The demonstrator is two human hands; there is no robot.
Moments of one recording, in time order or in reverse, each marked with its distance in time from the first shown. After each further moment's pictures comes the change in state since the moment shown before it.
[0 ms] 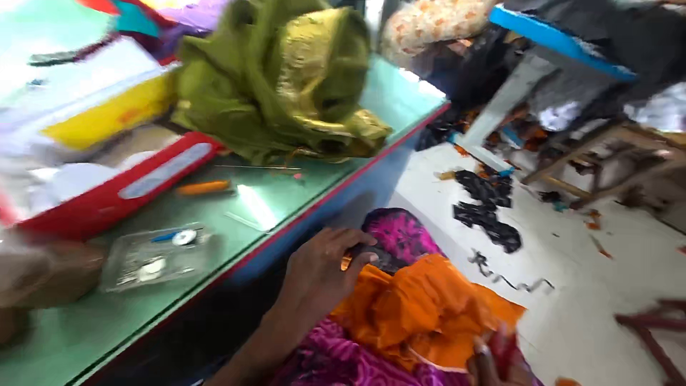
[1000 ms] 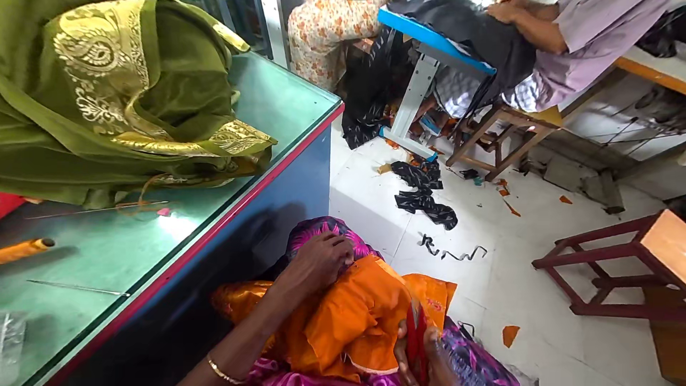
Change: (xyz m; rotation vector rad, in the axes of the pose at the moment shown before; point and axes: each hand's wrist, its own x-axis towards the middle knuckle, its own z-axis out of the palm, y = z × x) left_hand 0.069 -0.014 0.127 -0.107 -0.374 0.509; right_hand 0.018 0.006 -0.007 0.723 -0.304 0.216
